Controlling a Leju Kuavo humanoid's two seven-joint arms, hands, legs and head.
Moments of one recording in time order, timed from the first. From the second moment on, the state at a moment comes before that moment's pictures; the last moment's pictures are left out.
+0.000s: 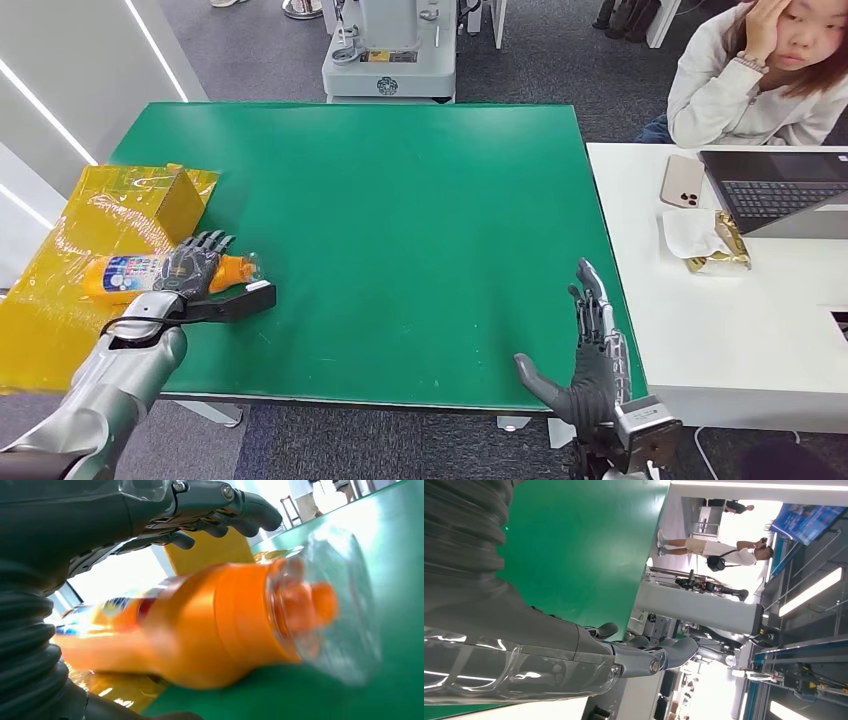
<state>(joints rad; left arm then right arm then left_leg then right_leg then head) -0.67 0.21 -0.17 -0.30 -1.34 0.27 -0.25 0.13 0.07 0.21 -1.71 0.14 -0.03 -0.56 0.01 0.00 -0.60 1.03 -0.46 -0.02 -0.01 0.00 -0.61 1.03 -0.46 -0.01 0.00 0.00</state>
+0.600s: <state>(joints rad) -0.67 0.15 -0.17 -0.30 -1.36 0.30 -0.24 0.14 0.07 0.21 -1.71 0.16 -0.03 -0.54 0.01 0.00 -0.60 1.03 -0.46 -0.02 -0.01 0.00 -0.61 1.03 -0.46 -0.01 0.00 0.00</state>
